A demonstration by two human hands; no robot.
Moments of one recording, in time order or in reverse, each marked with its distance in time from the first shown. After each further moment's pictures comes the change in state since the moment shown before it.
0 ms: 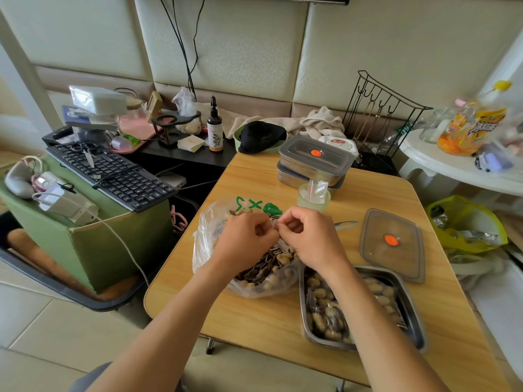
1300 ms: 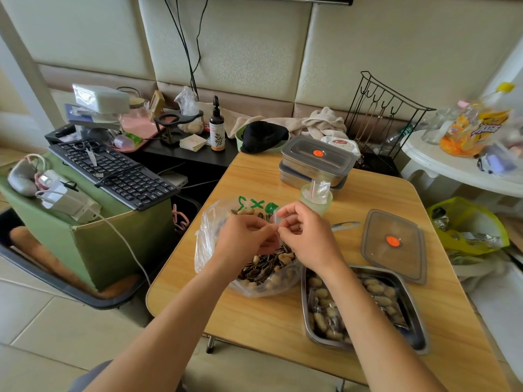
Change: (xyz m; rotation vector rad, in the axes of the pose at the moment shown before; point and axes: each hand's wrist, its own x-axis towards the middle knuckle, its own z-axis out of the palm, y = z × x) left_hand -0.009 0.008 -0.006 -0.635 -0.055 -0.403; right_hand 0.000 0.003 0.008 0.160 -0.020 0.085
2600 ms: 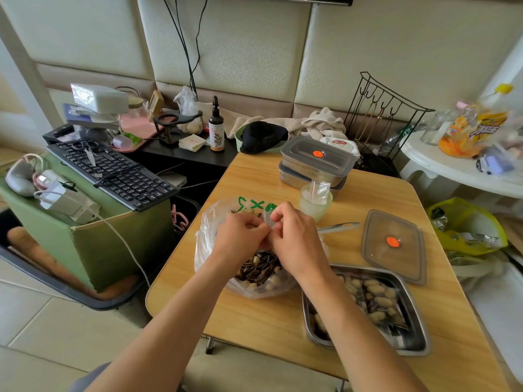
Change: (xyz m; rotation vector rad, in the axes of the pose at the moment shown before) left_hand 0.010 -0.001 -0.004 0.240 0.122 0.011; right_hand -0.003 -0.019 0.025 -0.307 0.073 -0.137
